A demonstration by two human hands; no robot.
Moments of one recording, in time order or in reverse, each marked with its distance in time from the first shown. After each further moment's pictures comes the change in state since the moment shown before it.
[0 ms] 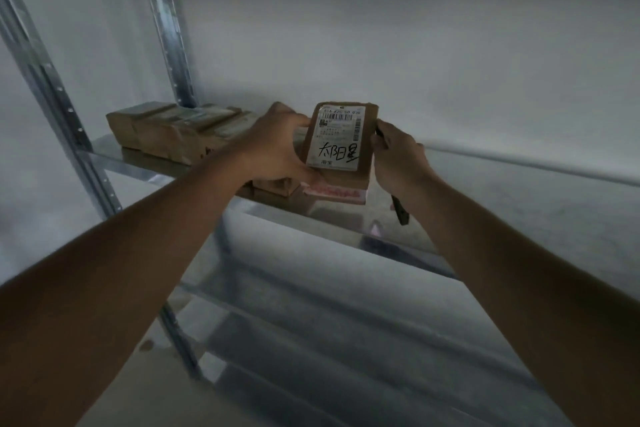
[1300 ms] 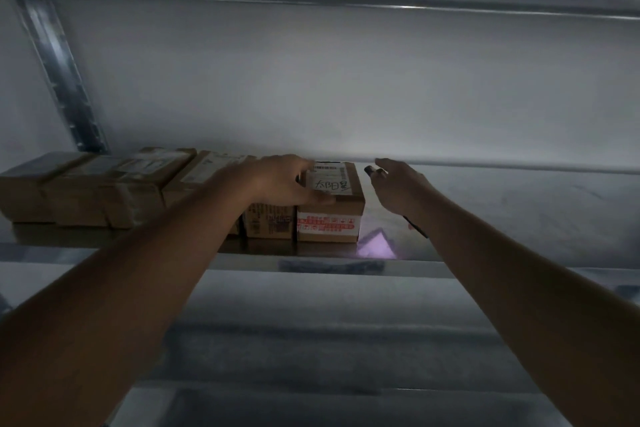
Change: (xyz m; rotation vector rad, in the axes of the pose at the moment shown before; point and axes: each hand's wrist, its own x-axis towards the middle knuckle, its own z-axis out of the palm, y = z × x) left_hand 0.059 -0.043 -0.011 0.039 -0.454 0.219; right_hand -0.001 -0.028 0.015 -0.396 0.166 0.282
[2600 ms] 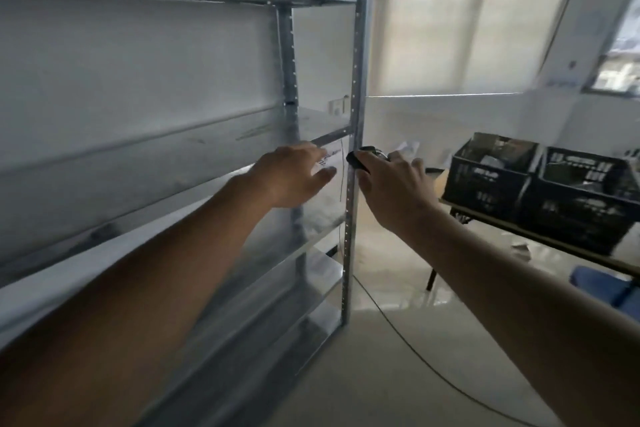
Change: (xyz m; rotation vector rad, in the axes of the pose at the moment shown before) left_hand -0.065 0.616 0.223 0.096 0.044 0.927; right_hand -0.398 0.404 -0.333 -0.576 0.477 0.502
